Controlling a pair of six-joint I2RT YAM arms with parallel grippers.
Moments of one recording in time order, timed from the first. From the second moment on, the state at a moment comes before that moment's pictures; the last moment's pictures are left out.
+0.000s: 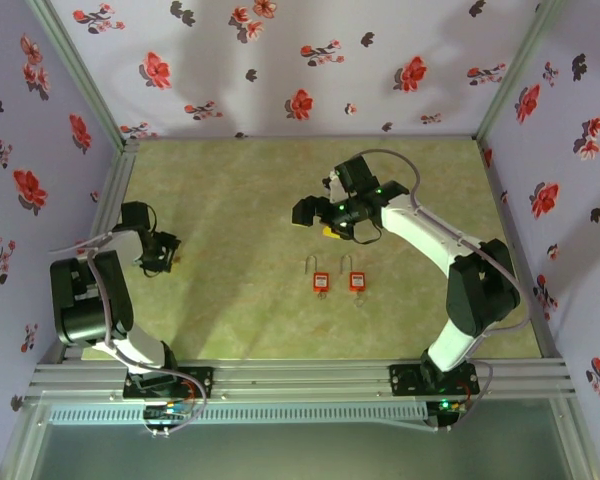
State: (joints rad) left arm 0.17 1.60 0.83 -0.43 0.18 -1.06; right arm 0.55 1.67 1.33 -0.63 -0.53 0.64
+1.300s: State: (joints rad) left arm 0.01 1.89 1.22 -0.89 -0.02 -0.73; right arm 0.55 1.67 1.35 -0.63 -0.53 0.62
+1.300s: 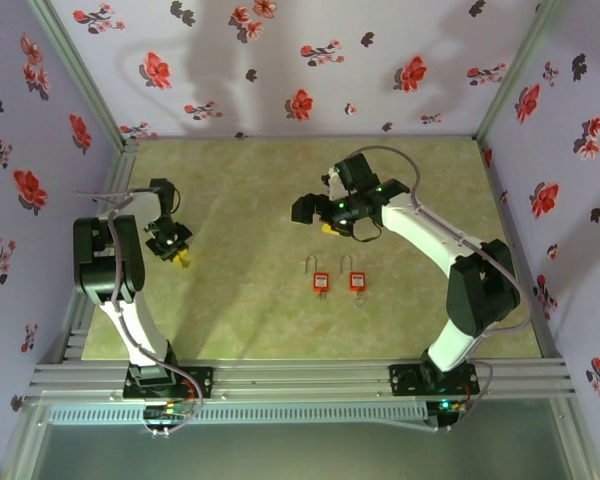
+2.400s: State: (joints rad) left arm -0.45 1.80 1.21 -0.73 0.37 -0.69; right arm 0.52 1.71 1.32 -0.78 -0.45 0.60
